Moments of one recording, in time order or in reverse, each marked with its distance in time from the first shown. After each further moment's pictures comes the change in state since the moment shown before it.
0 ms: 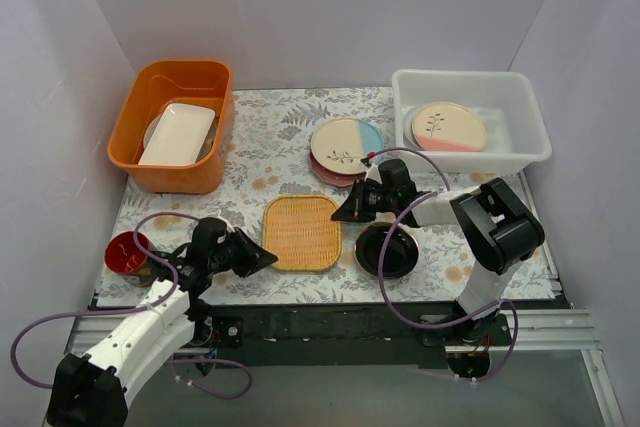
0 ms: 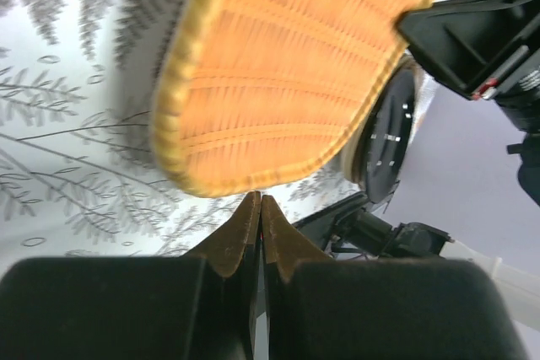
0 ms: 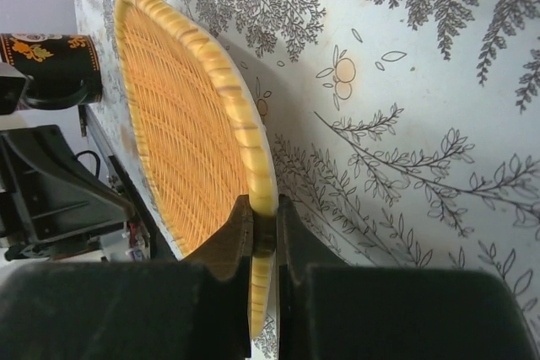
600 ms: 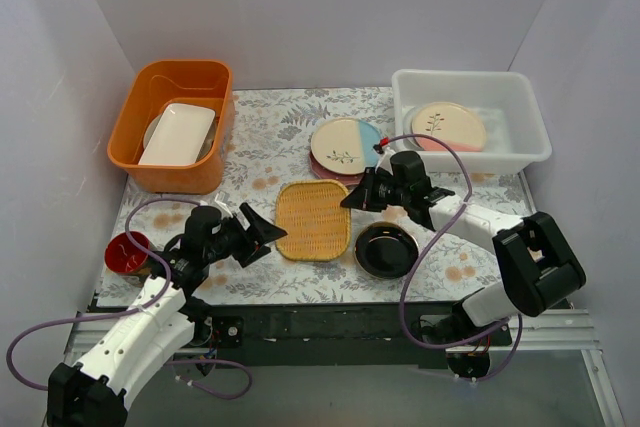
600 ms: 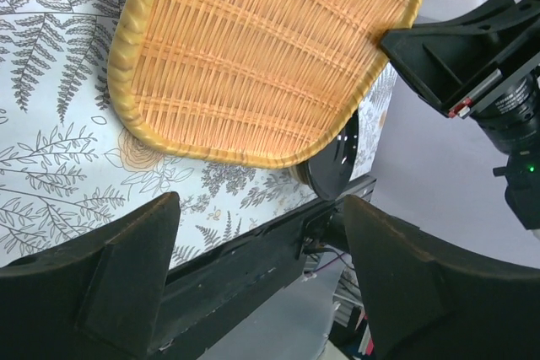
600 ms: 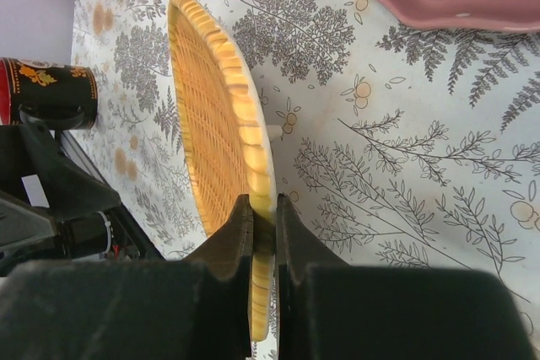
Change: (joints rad) left arm 0.000 -0.029 0.144 -0.022 -0.006 0.040; right arm 0.006 -0.304 0.000 -0.220 0.173 -0.094
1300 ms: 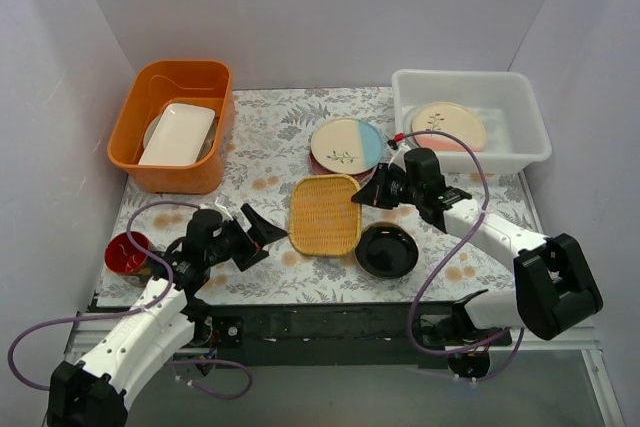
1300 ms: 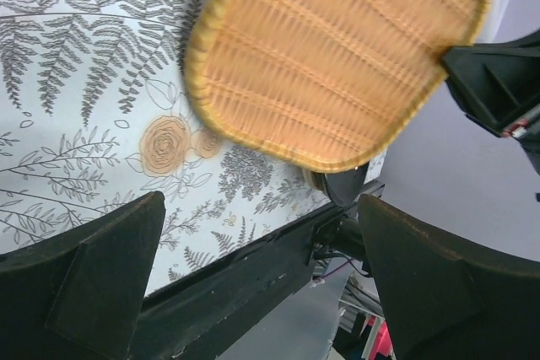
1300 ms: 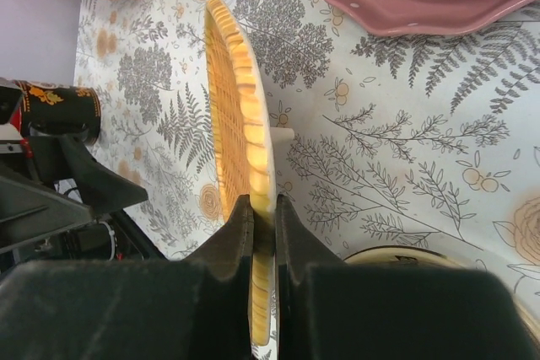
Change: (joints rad) left arm 0.000 -0.006 -0.036 0.034 -0.015 0.002; right arm -0.044 -0.137 0.000 -0.122 0.034 -0.017
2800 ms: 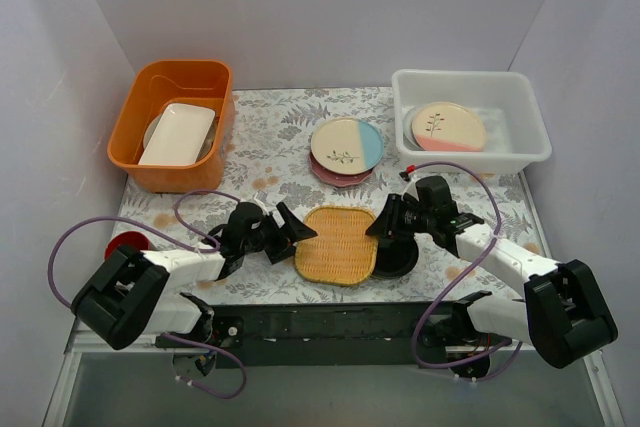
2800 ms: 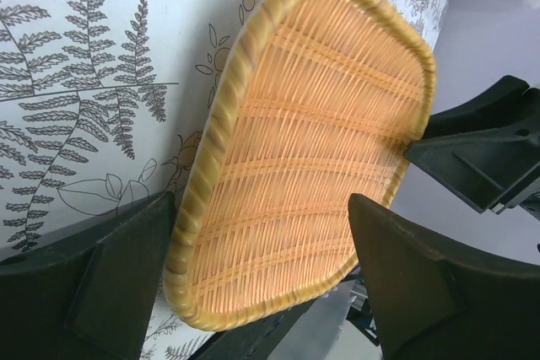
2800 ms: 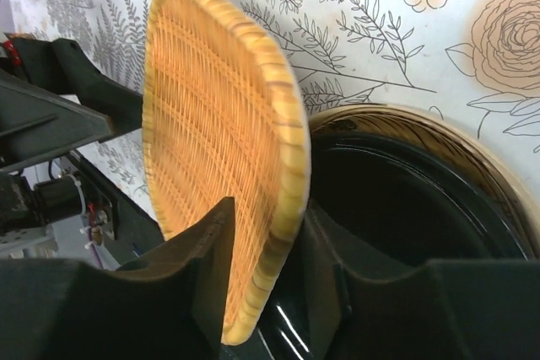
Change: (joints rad) left arm -0.196 0.645 -0.023 0.654 -0.044 -0.075; right arm -0.040 -0.162 -0.222 -0.117 -0.041 0.000
